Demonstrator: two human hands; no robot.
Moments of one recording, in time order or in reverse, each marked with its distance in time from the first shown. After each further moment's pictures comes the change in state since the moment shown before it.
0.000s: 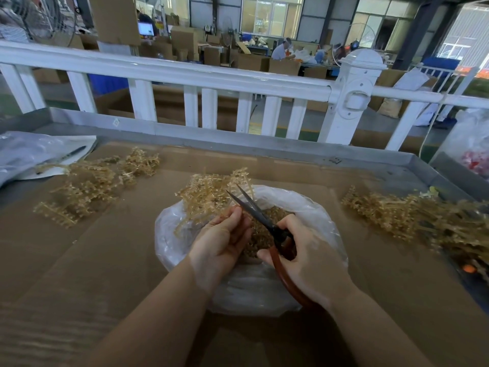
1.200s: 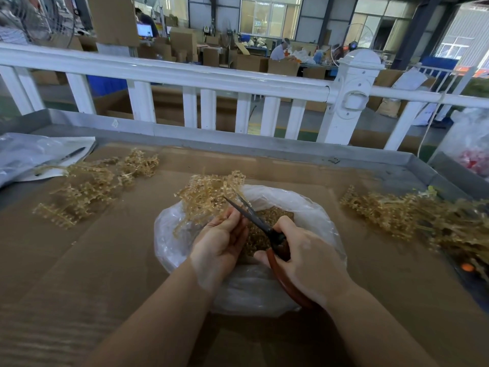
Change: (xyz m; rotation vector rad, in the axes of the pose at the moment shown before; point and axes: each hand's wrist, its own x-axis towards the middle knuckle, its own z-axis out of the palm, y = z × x) left_hand 0.003 -0.003 0.004 -0.025 0.047 0.029; right_hand 0.004 0.004 -0.001 -0.149 -0.096 -0.044
